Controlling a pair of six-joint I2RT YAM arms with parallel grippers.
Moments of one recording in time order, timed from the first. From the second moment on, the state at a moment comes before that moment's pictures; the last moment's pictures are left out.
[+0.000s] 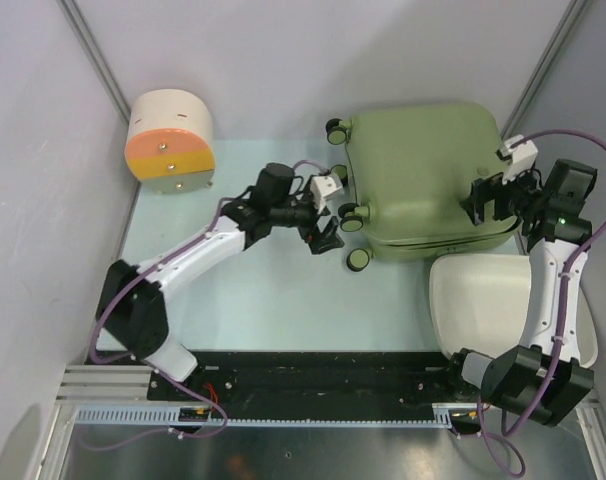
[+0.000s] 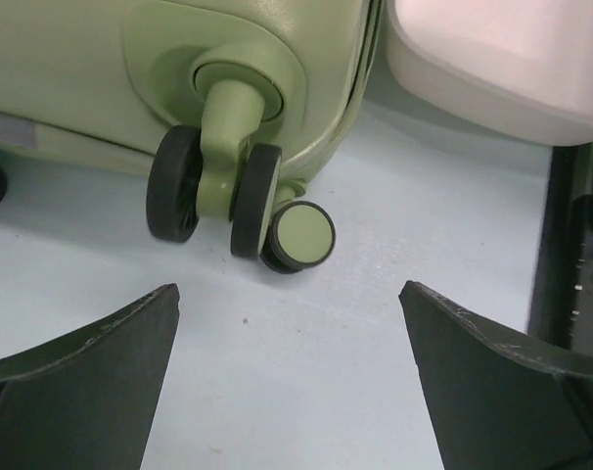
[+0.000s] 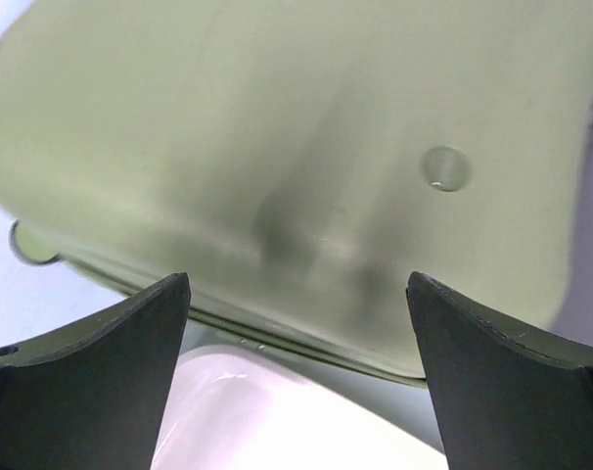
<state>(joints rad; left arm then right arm) -0.62 1.53 1.24 -0.23 0.60 0.24 -0.38 1.19 1.24 -0.56 -0.67 -0.48</state>
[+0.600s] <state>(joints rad) -0.69 1.82 1.48 -0.28 0.44 0.34 -0.35 1.06 1.17 -0.95 -0.91 -0.77</state>
